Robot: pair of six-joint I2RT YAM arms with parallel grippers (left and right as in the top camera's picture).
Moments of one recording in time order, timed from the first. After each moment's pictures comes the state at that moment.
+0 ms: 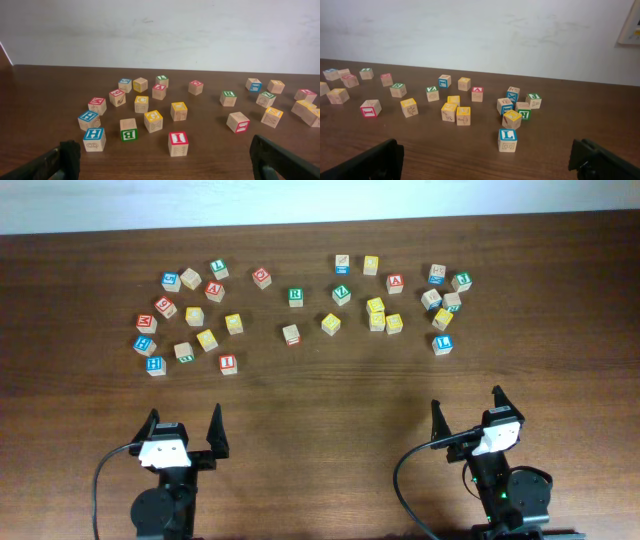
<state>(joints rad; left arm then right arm) 0.01 0.01 0.01 -0.08 -0.01 -0.05 0.03 0.01 0.01 -0.06 -0.13 -0.02</state>
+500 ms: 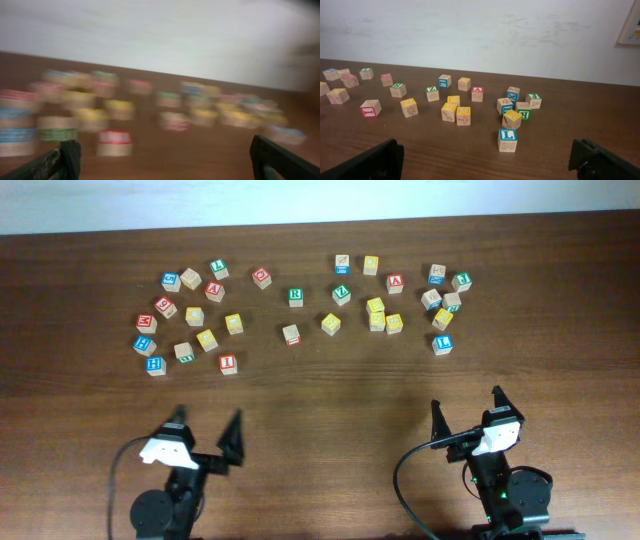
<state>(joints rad) 0.01 0.01 0.01 -0.05 0.29 -0.27 0.03 0.01 0.01 -0.06 -0.13 -0.02</state>
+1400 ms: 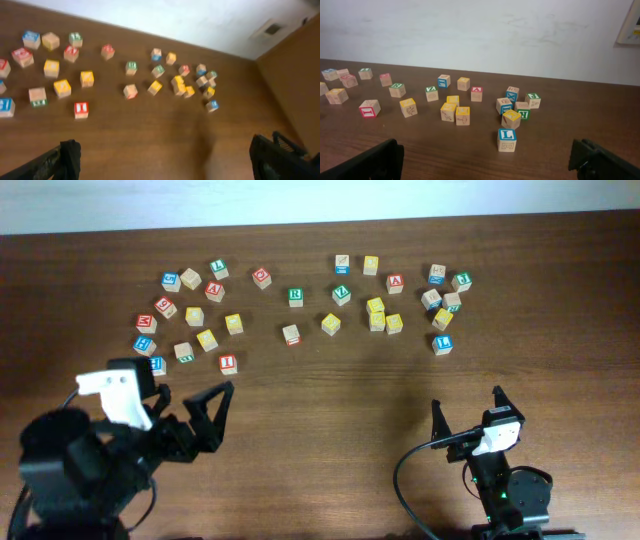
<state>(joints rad) 0.05 0.75 1.19 -0.97 0.43 -0.27 0.03 0.01 0.01 -0.06 -0.12 -0.02</state>
